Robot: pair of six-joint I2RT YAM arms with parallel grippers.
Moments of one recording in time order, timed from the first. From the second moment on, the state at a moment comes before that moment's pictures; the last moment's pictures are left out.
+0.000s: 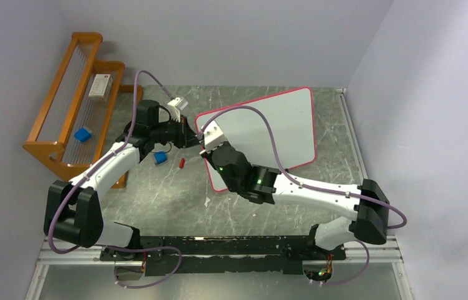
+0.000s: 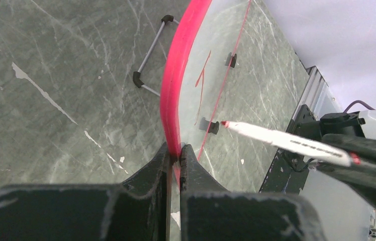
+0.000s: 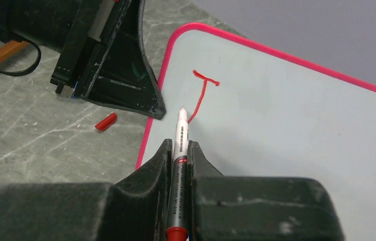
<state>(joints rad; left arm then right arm) -0.29 1.39 0.95 -0.09 0.77 -0.25 1.20 1.43 1.11 0.03 0.72 -0.09</state>
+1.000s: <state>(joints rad) -0.29 1.39 0.95 -0.09 0.77 -0.25 1.17 1.41 1.04 0.09 0.80 -0.09</state>
